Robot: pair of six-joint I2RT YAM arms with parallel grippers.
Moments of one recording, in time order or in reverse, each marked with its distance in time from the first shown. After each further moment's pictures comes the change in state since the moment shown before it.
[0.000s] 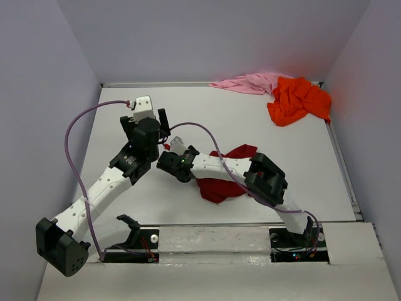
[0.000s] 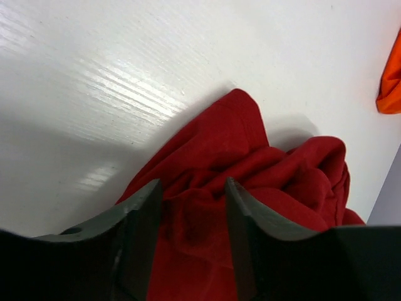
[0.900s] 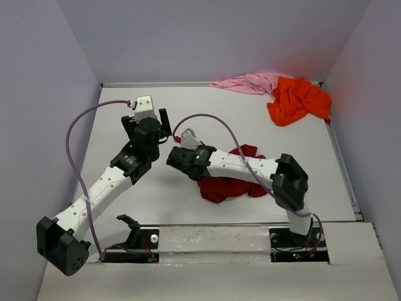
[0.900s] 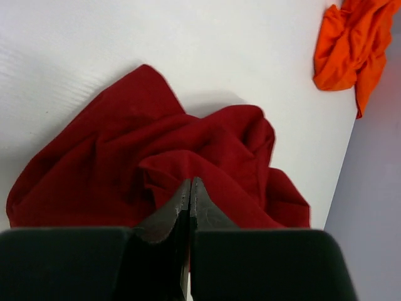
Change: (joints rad) left arm 0.001 0.007 0.000 0.009 0.018 -0.011; right arm 0.000 -0.195 -0.111 -0.091 0.088 0.034
